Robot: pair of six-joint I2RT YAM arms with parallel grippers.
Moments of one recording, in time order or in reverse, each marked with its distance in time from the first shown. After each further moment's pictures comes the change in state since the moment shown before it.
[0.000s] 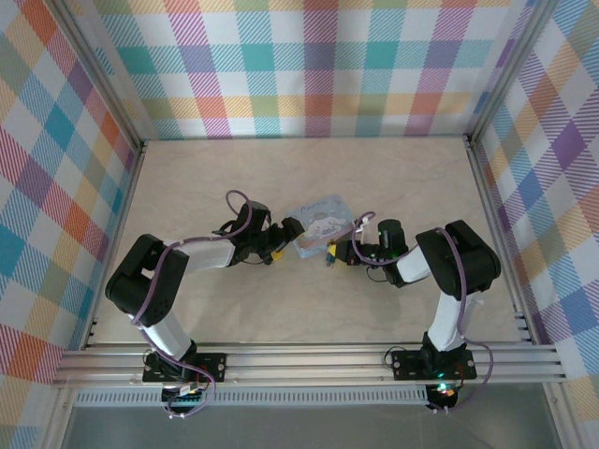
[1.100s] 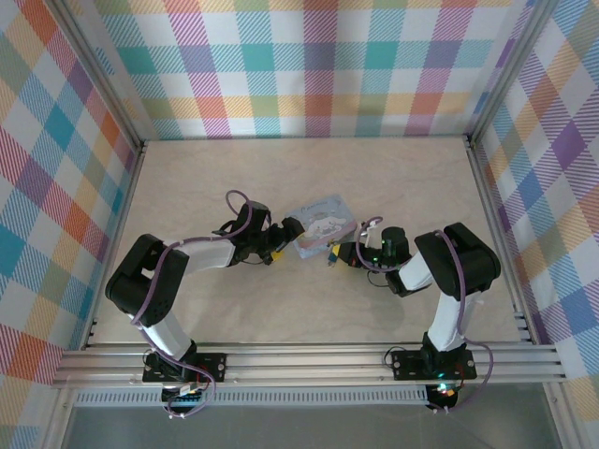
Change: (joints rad) left arm 0.000 0.000 0.000 0.000 0.000 0.000; right arm 0.005 -0.002 -0.090 0.177 0.093 0.166
